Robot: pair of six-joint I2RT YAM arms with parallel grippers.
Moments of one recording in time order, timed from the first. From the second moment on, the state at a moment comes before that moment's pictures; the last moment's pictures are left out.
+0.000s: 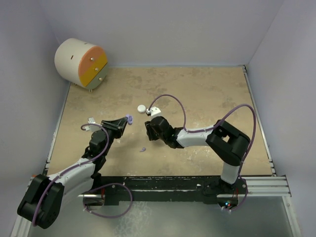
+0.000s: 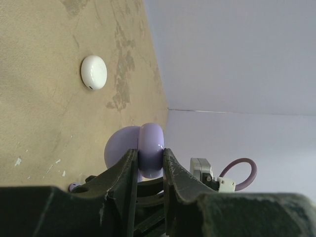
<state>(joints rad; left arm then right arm) -0.40 0.92 0.09 0.69 -0.19 -1.48 0.97 1.81 0.91 0.25 0.27 0.38</state>
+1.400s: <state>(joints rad) -0.40 0.98 0.10 0.71 -0.17 -1.48 0.97 1.81 0.92 0.21 0.28 0.38</state>
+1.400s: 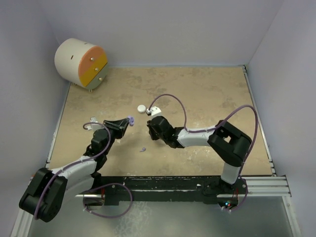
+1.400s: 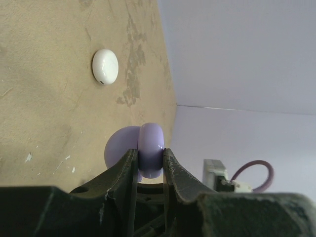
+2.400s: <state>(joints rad) -0.40 1.23 0.25 0.86 -0.01 -1.61 0.97 1.52 0.65 1.16 0.51 -0.30</state>
